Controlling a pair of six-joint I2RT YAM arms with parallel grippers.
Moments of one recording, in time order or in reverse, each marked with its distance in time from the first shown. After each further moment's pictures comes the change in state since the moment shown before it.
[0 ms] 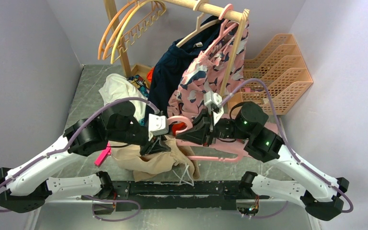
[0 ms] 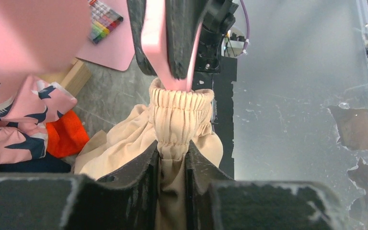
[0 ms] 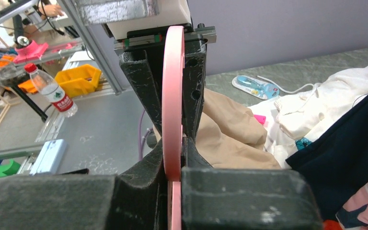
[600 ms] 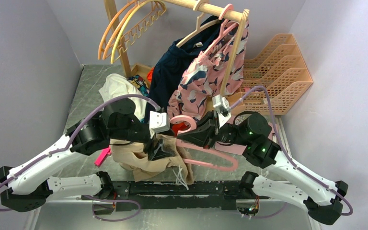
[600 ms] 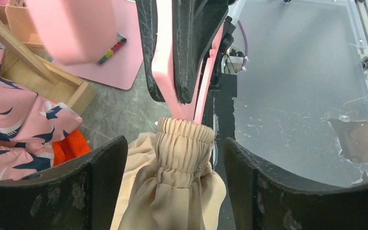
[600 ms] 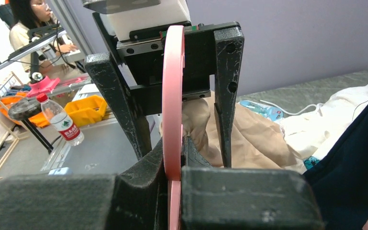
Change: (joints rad) left arm 0.000 0.019 0.000 0.093 0.019 -0.006; right arm 0.001 -0.098 -0.210 0.306 0.061 0.146
